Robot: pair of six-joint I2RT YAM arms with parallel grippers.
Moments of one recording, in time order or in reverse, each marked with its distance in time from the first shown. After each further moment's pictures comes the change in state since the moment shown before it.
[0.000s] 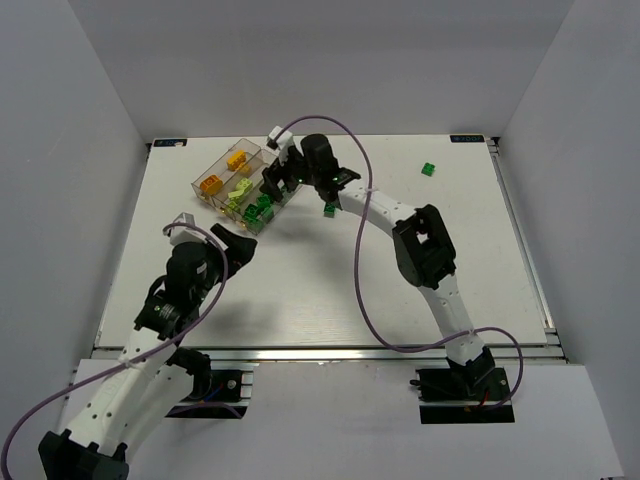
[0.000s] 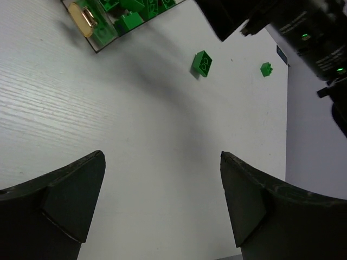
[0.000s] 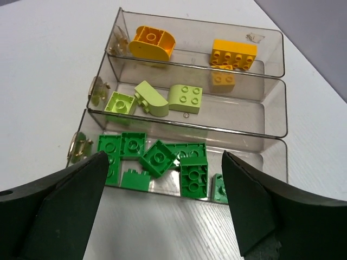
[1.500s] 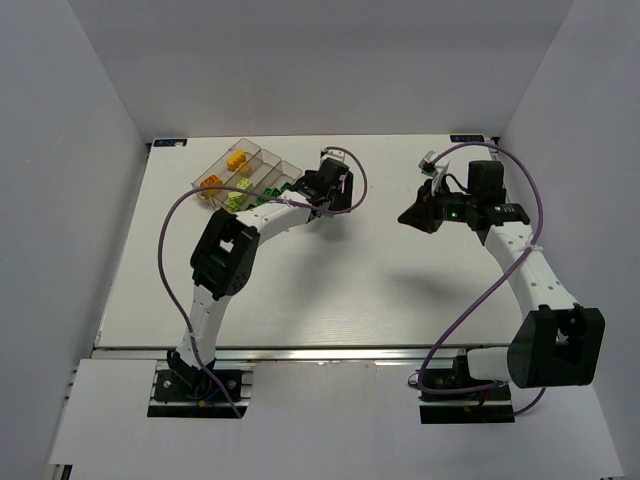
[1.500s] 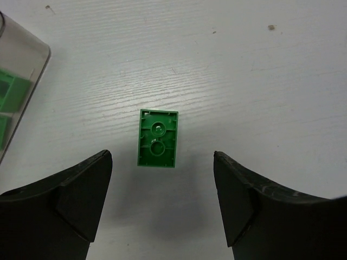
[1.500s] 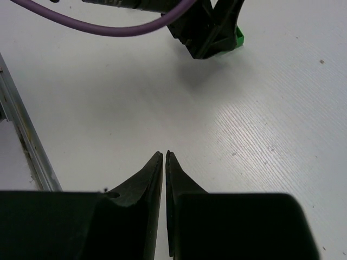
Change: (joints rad) left arm -0.286 1.549 1.130 0.095 -0.175 0.523; right arm -0.613 -1.051 -0.931 -0.522 -0.500 -0.177
